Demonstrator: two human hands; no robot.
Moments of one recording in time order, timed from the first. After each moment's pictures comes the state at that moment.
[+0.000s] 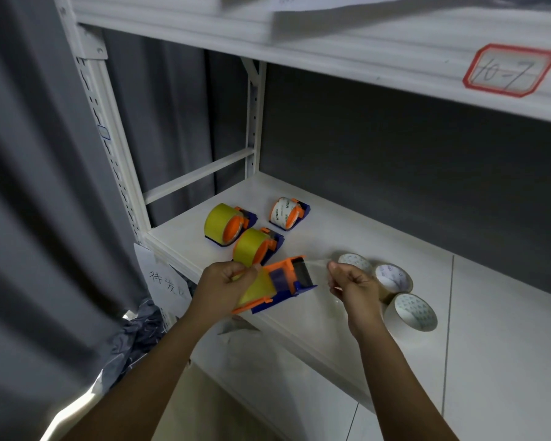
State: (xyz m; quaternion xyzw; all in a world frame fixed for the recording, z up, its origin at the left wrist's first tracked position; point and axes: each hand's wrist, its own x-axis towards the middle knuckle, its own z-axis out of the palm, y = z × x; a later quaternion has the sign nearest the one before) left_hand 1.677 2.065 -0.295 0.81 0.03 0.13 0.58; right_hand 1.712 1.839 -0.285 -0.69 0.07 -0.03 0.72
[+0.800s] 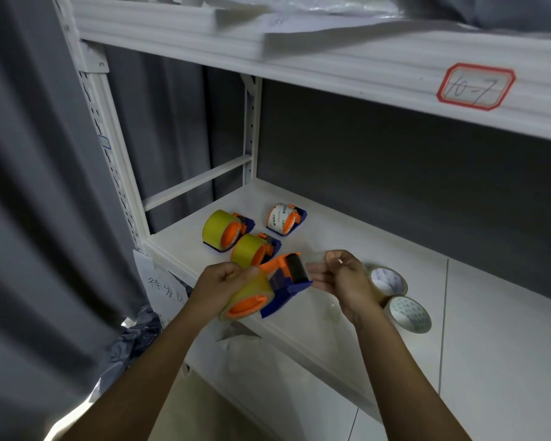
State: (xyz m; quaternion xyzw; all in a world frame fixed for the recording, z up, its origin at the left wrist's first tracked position) left_hand 1.675 2.068 -0.280 0.77 0.07 0.05 0.63; right_hand 1.714 1.852 -0.238 -0.65 0.04 0.08 0.75
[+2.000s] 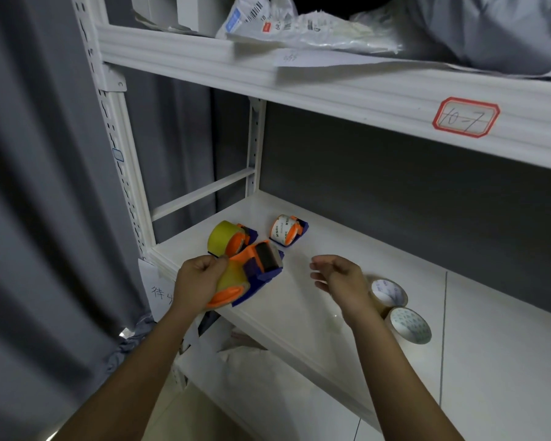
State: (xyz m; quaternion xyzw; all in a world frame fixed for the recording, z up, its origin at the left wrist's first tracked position) left_hand 1.688 2.101 -0.277 0.75 0.18 0.18 0.61; right_hand 1.712 1.864 -0.231 -0.75 0.03 0.01 0.66
